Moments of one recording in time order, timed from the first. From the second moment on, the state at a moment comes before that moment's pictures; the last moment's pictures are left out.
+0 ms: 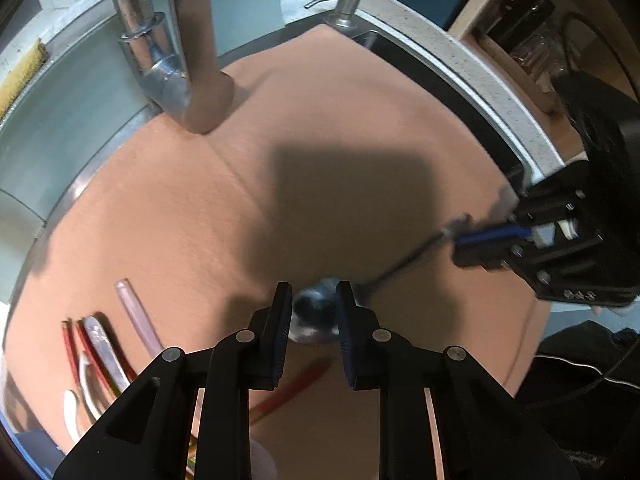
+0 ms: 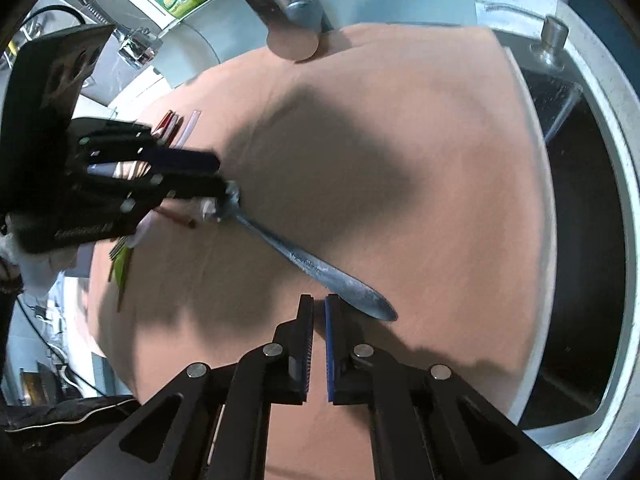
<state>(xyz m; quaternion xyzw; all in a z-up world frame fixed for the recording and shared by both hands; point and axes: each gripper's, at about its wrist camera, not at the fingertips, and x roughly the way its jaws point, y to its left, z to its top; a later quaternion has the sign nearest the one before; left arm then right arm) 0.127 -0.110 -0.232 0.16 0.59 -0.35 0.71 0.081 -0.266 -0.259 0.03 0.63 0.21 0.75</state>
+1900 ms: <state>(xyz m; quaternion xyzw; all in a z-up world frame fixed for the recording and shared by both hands) 0.096 -0.101 -0.218 0.23 0.55 -0.36 0.72 0.142 -0.317 -0.291 0.39 0.61 0.06 0.69</state>
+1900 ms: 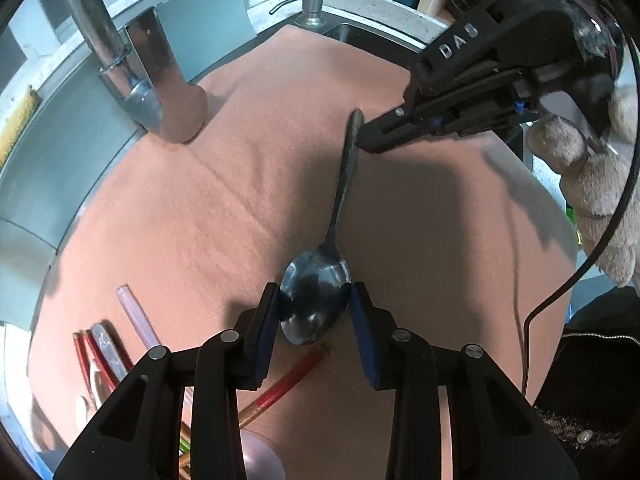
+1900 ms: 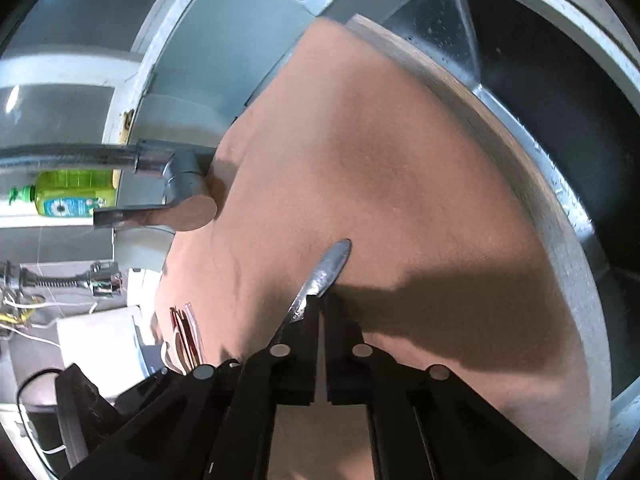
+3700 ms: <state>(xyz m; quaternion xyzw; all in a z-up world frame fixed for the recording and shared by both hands) 0.078 -0.092 -0.201 0.19 0.55 -0.38 0.71 0.166 -0.301 -0.277 0.35 0.61 0.07 0.71</state>
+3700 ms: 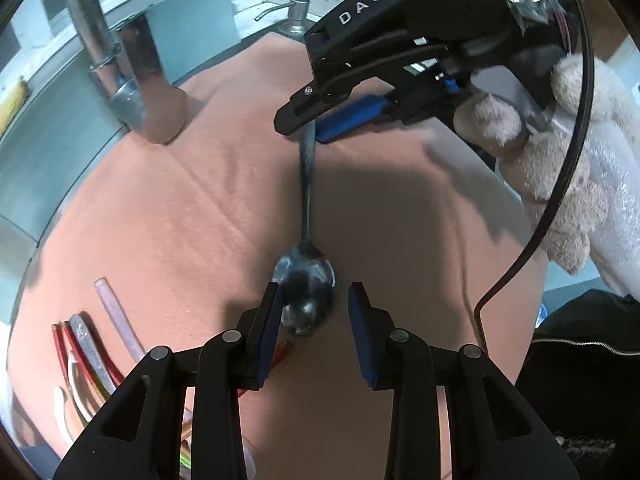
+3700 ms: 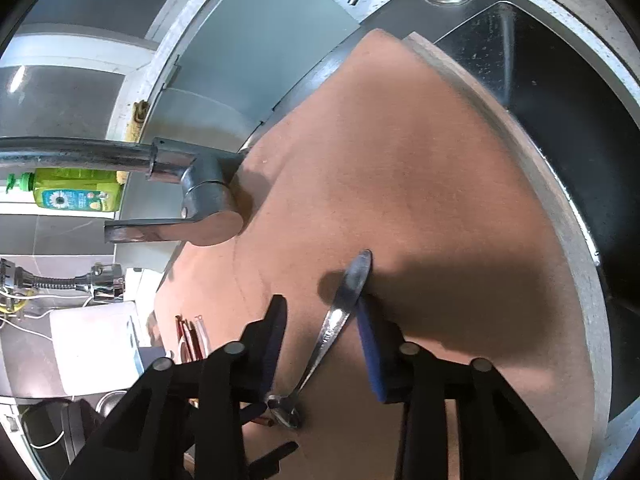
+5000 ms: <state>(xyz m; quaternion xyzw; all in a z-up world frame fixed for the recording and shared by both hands) 0.049 -0.110 -0.204 0.32 0.49 -0.35 0.73 0.148 -0.321 -0.280 0.37 0.61 0.09 0.69</state>
